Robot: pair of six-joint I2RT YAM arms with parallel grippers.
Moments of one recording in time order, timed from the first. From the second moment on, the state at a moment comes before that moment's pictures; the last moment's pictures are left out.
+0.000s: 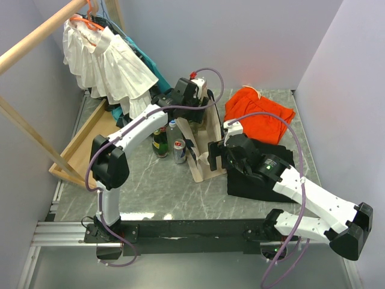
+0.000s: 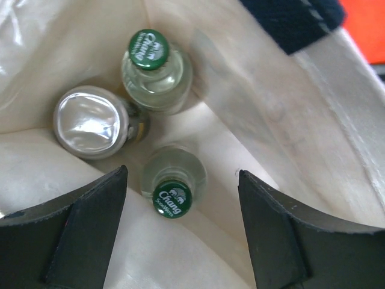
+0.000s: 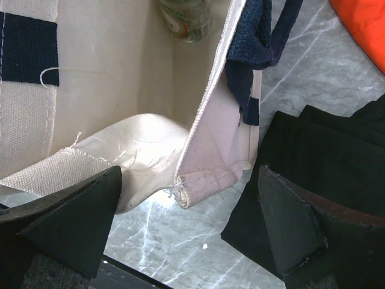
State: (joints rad) left arm -0.64 1.96 1.87 -0.61 -0.07 -0.17; right arm 0.84 1.02 0.94 -0.56 0.31 0.38
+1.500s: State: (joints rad) left arm -0.60 2.01 1.94 -0.75 0.06 -0.02; right arm 0.84 1.03 0.94 -0.56 0.31 0.38
